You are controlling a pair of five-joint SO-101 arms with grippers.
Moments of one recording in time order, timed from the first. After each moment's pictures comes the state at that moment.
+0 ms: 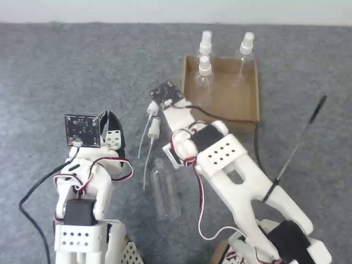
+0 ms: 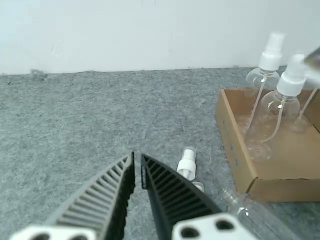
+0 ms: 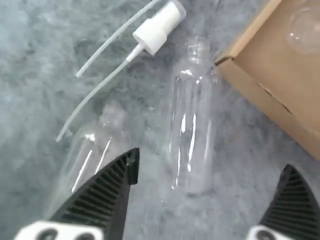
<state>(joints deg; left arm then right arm) -3.5 -81.8 75.0 43.0 4.9 -38.9 -17.3 28.4 65.2 -0.7</state>
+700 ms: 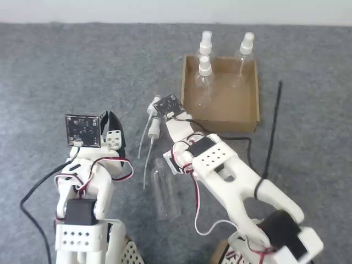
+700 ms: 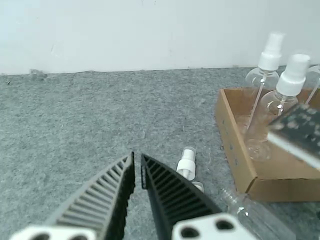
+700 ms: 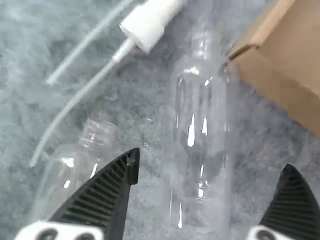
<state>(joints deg) -3.4 -81.8 75.0 43.0 4.9 -39.2 -11.3 41.2 46.2 -4.0</state>
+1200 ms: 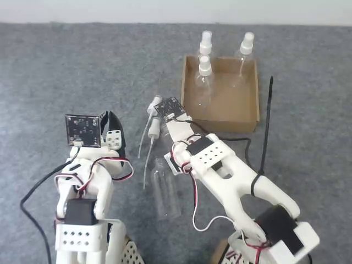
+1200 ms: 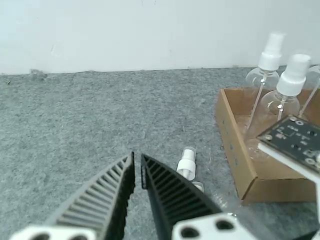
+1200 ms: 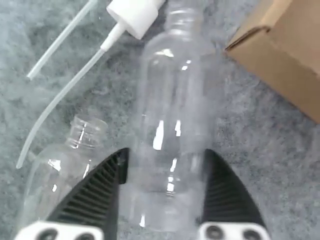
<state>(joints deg) -3.4 -81.8 75.0 43.0 4.9 -38.9 -7.8 41.2 45.3 -4.4</state>
